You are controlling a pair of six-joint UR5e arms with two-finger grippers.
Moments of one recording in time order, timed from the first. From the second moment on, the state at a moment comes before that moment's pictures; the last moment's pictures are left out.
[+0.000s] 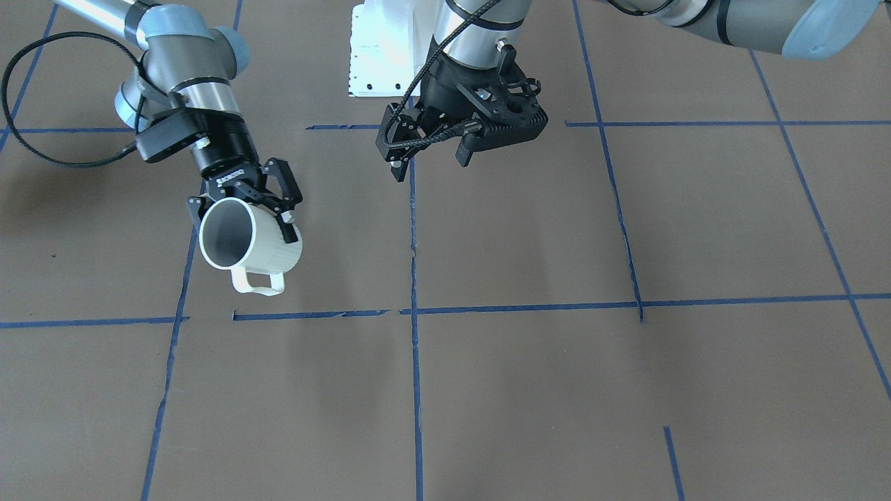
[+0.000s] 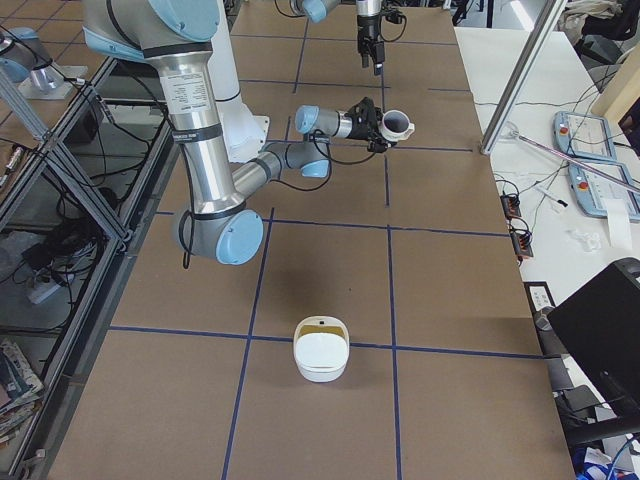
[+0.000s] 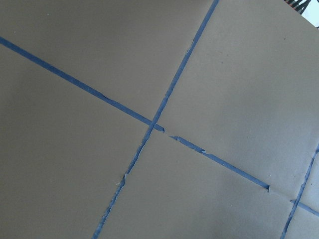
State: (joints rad) left arm -0.75 -2.50 -1.75 -1.41 -2.04 -1.54; right arm 0.50 -1.22 1.73 -0.60 1.01 1.11
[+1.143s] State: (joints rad) left arm -0.78 -2.61 -1.58 -1.34 -2.15 -1.34; right arm 0.28 -1.04 1.72 -0.92 0.76 0.90
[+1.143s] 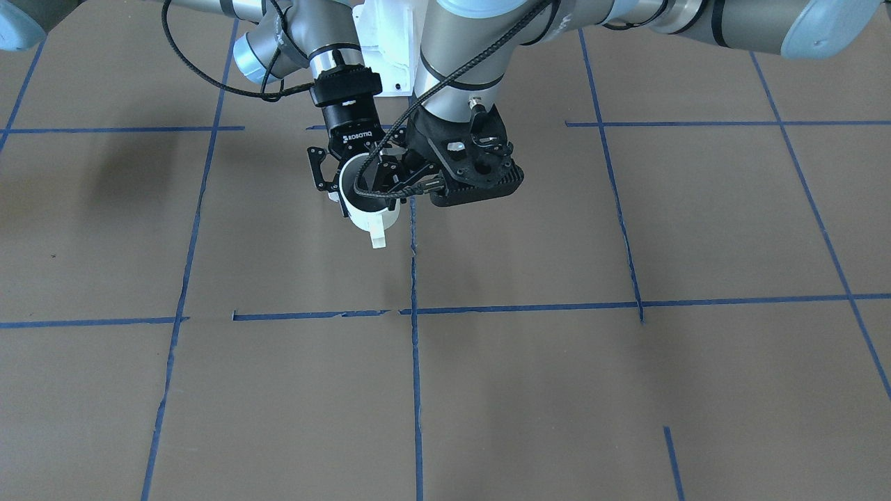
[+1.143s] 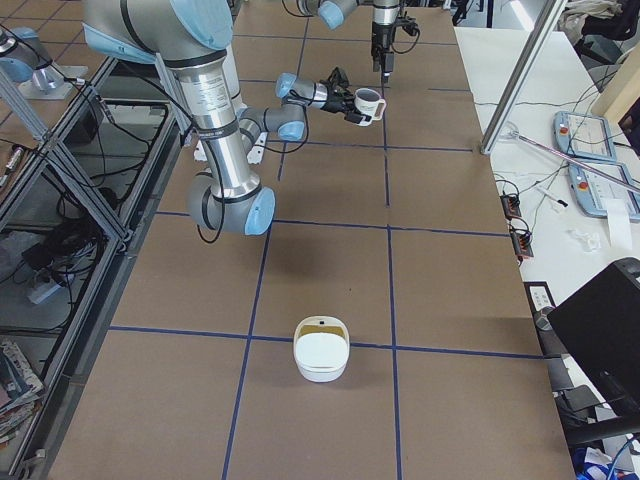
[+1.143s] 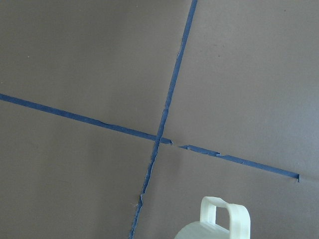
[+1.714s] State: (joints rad) left arm -0.78 -2.61 -1.60 -1.30 -2.21 -1.33; right arm 0.28 -1.00 1.67 -0.92 0.72 0.88
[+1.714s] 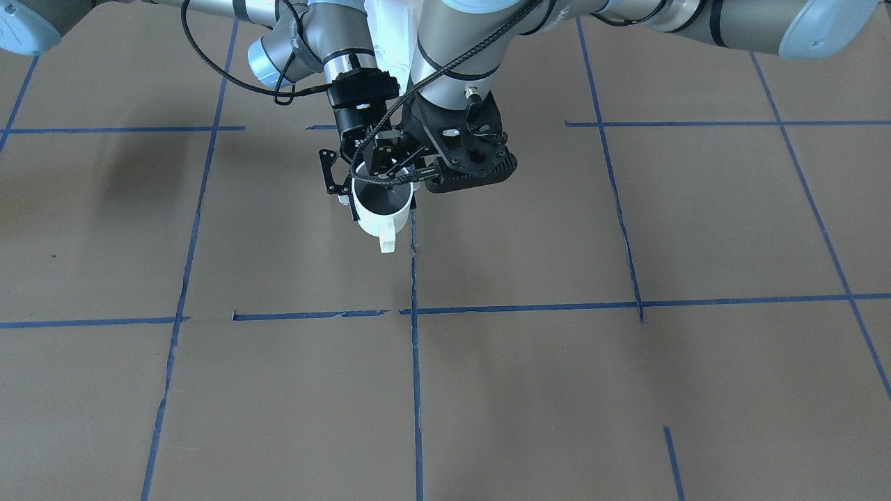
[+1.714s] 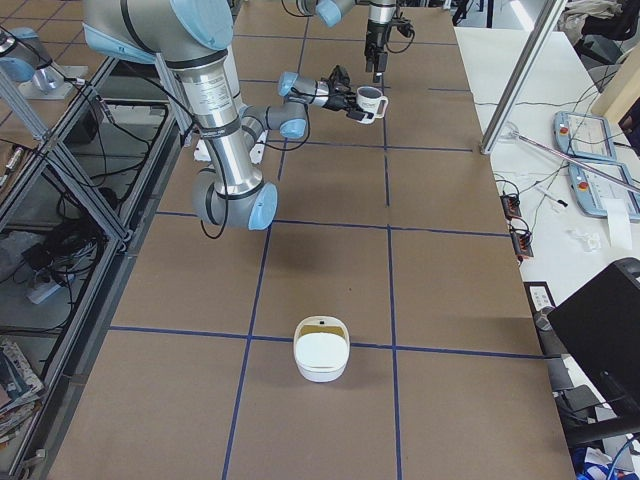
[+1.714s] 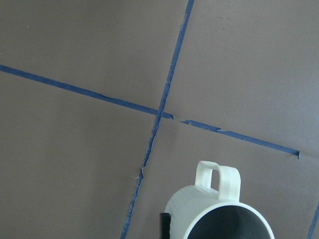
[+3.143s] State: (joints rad) left arm -0.73 -2.59 -1.60 -1.30 -2.19 -1.32; right arm 0.27 -0.99 1.68 -0.91 0.72 0.85
